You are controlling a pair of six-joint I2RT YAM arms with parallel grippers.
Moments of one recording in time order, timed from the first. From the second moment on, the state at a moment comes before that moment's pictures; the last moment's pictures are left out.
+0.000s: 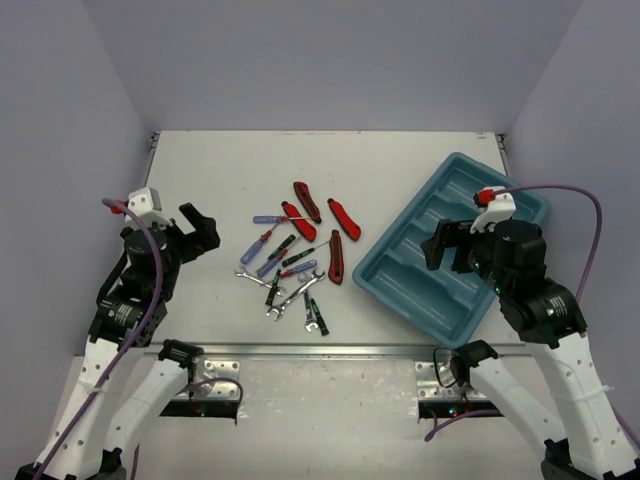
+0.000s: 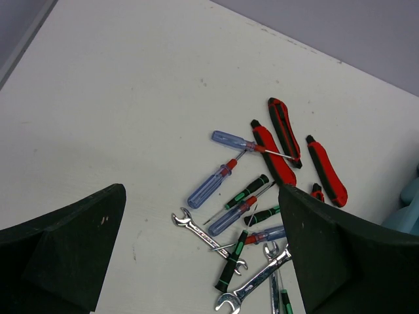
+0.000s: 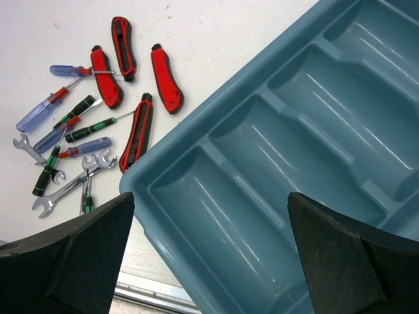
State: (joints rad) left arm -0.24 0.58 0.83 -0.61 -0.35 -0.47; right arm 0.32 0.65 0.95 -0.76 0.07 0.20
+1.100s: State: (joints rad) left arm -0.23 0.65 0.82 -0.60 -0.29 -0.46; right arm 0.47 2.22 1.98 -0.76 -0.01 0.03
